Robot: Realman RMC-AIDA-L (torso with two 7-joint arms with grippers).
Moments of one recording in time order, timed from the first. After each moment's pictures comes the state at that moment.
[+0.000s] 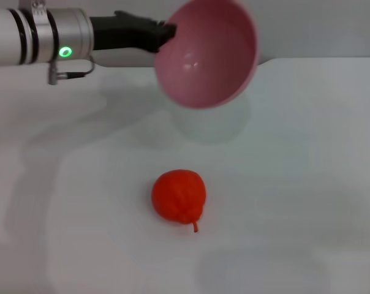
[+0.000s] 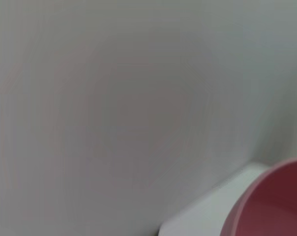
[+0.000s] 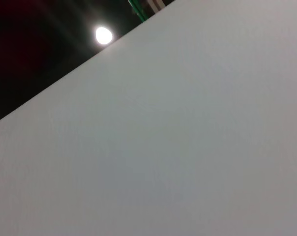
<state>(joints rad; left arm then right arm) -0.73 -1.95 1.35 0.77 1.61 0.88 -1.87 0.34 2.07 -1.08 -0.44 -0.35 -1.72 0.81</state>
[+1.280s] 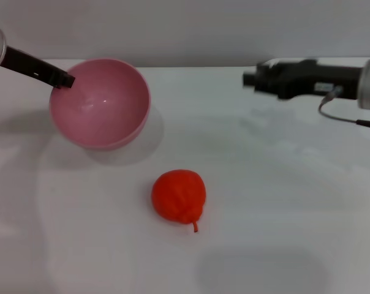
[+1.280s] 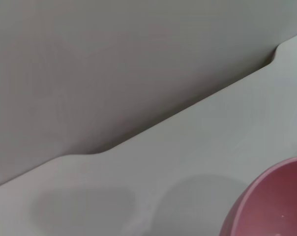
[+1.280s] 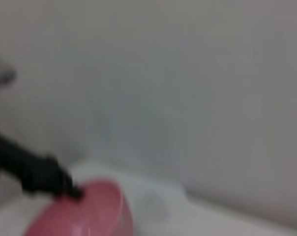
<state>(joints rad) -0.80 -1.91 0.98 0.89 2.51 1.27 -2.31 0.55 2.06 -1.10 -0.91 -1.81 -1.13 1.89</state>
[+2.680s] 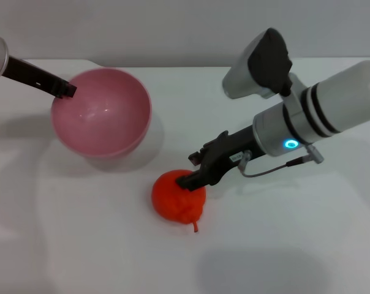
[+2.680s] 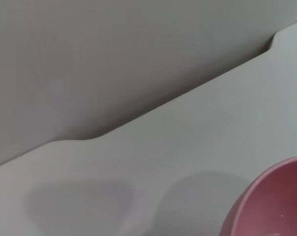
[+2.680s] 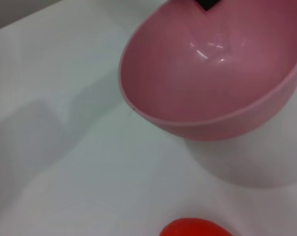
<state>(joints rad) -0.78 -1.92 0.98 0.90 2.52 1.28 -2.31 0.79 2.08 -1.55 -0.82 -2.06 -1.12 2.16</state>
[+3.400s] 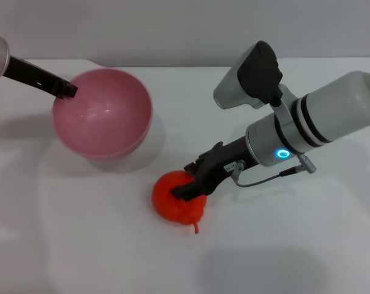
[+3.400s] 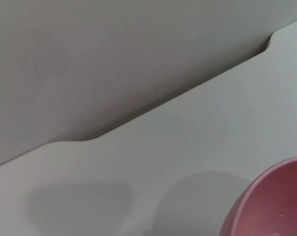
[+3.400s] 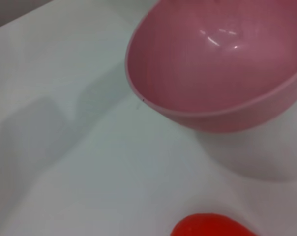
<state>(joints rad) -0.78 -1.93 0.98 0.90 2.52 1.28 -2.31 0.80 2.08 -1.61 -0.76 -2.01 -1.08 2.17</state>
